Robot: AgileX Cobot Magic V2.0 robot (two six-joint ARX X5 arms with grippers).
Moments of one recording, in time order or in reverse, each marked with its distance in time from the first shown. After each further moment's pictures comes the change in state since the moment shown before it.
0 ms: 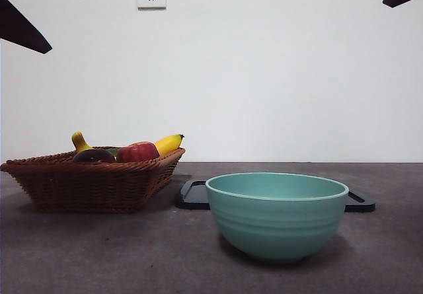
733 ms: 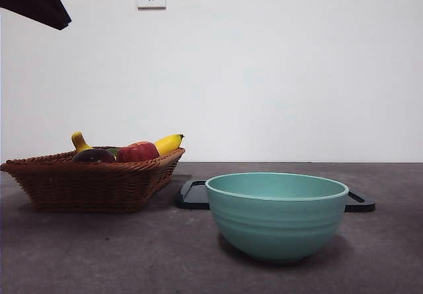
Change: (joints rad) left arm 0.000 0.000 0.000 0.000 0.000 0.000; right arm 0.000 0.000 0.000 -0.014 0.000 -0.005
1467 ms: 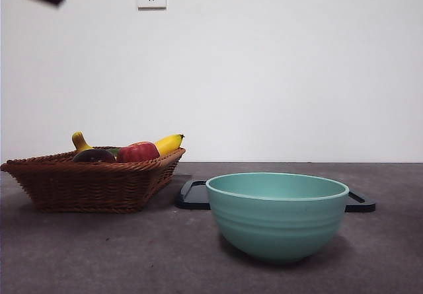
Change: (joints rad) left arm 0.091 -0.093 0.000 0.162 -0.082 0.078; right arm 0.000 0.000 0.000 0.000 0.000 0.000
